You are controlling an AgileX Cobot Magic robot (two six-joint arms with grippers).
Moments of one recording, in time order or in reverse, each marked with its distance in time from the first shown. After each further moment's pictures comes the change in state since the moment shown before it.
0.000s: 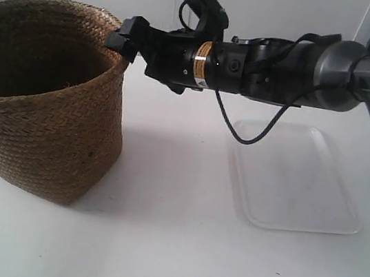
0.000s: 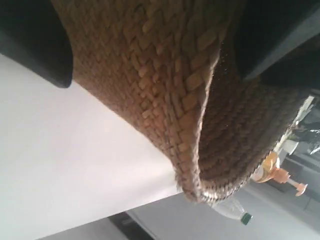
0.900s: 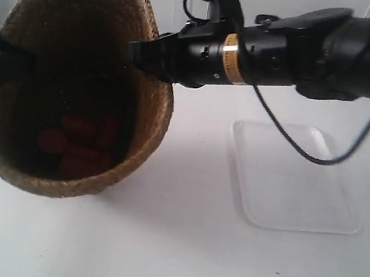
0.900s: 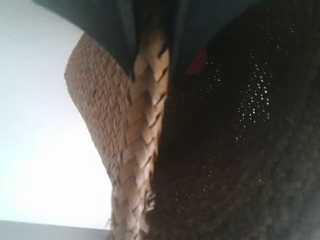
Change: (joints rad) left arm -0.310 -0.598 0.689 -0.751 -0.700 0.545; right arm 0.017 -0.257 0.132 -0.531 0.021 0.131
